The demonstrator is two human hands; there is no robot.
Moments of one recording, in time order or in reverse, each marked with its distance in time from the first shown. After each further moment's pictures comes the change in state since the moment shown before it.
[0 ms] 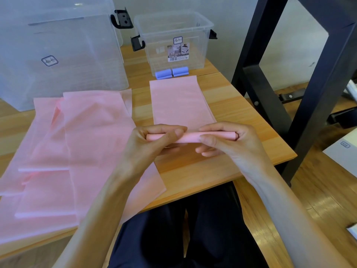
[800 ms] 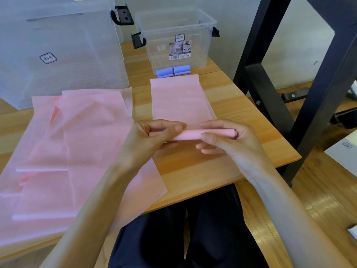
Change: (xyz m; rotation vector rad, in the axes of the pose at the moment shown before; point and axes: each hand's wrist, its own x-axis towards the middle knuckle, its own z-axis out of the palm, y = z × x) left_hand 0.019 -0.004 -0.009 0.073 -0.022 0.019; right_hand 0.011 0.009 -0.002 0.056 0.009 0.041
